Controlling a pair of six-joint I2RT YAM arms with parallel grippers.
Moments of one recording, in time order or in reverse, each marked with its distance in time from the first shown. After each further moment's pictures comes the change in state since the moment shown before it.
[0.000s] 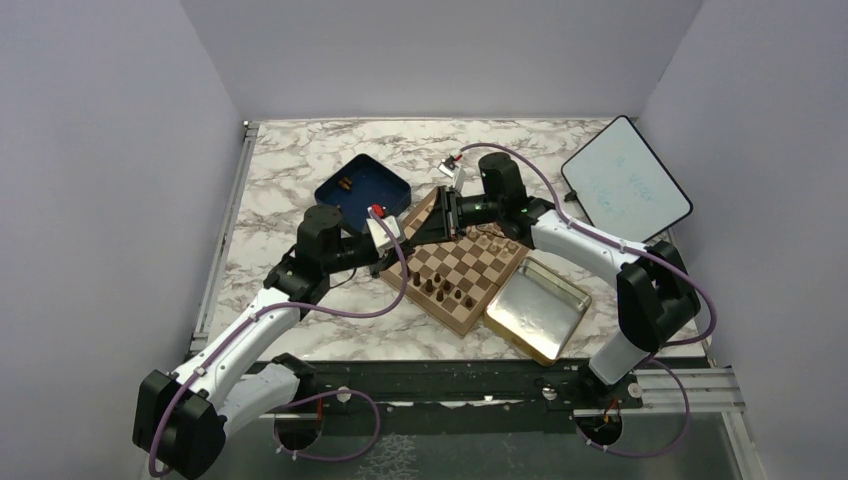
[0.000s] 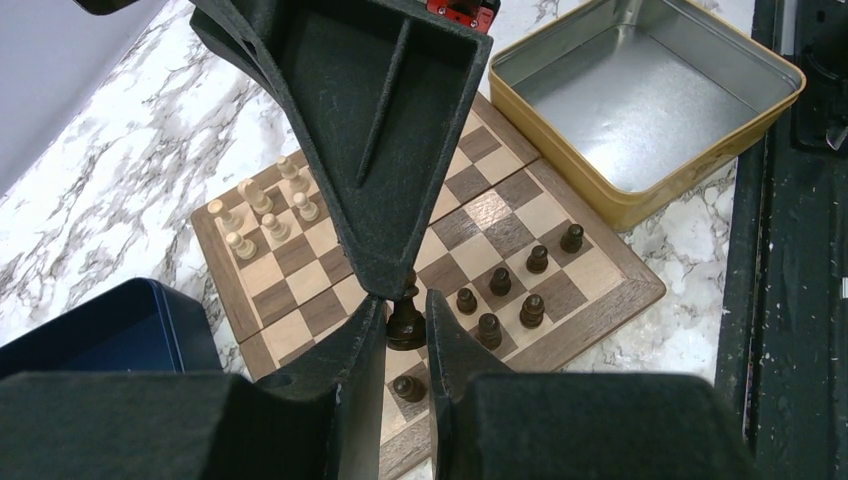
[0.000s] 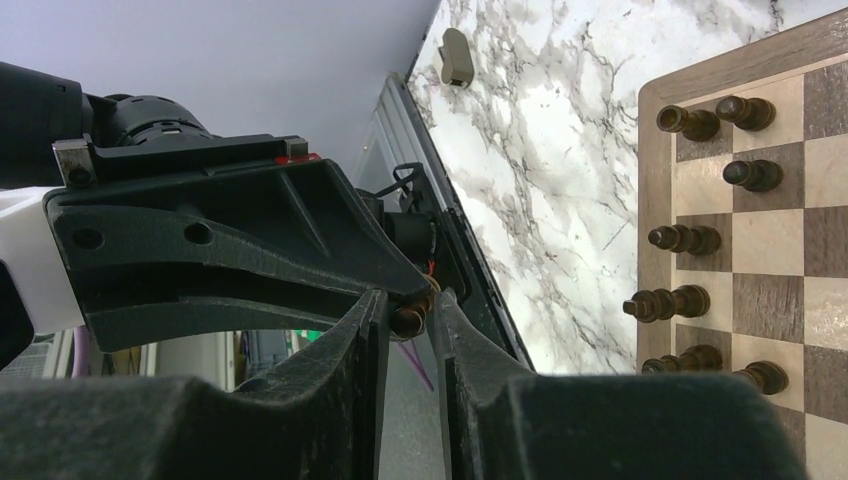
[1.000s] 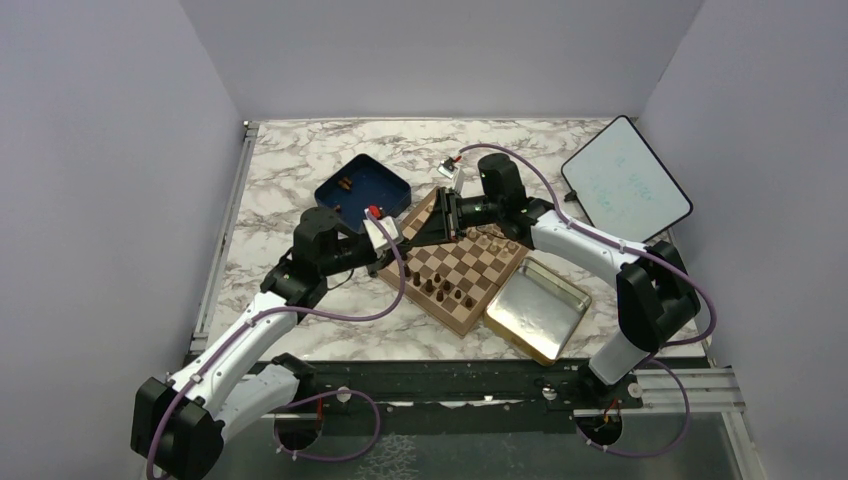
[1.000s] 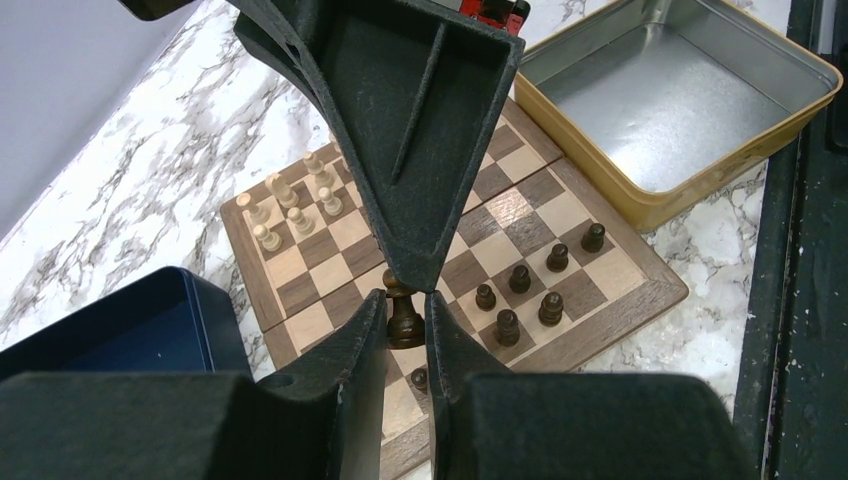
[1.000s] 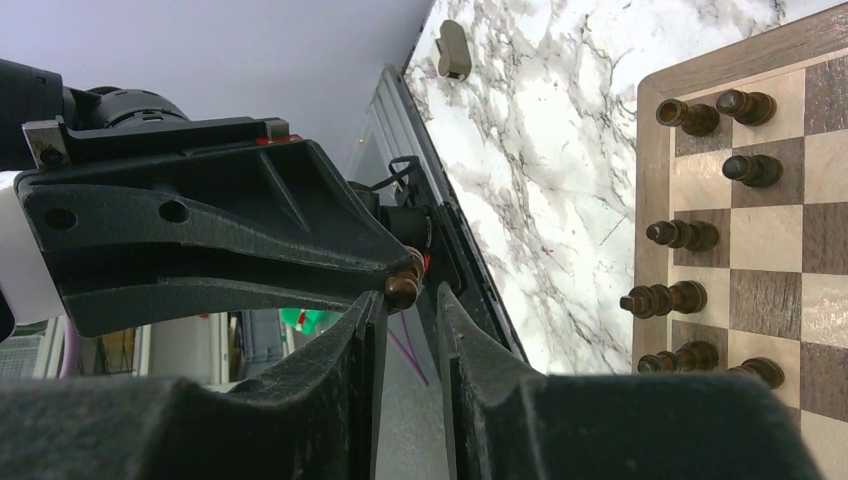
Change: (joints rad) left arm 0.000 -0.033 -0.007 -0.005 -0.047 0.008; right arm 0.003 0.000 -0.003 -0.010 -0.006 -0.023
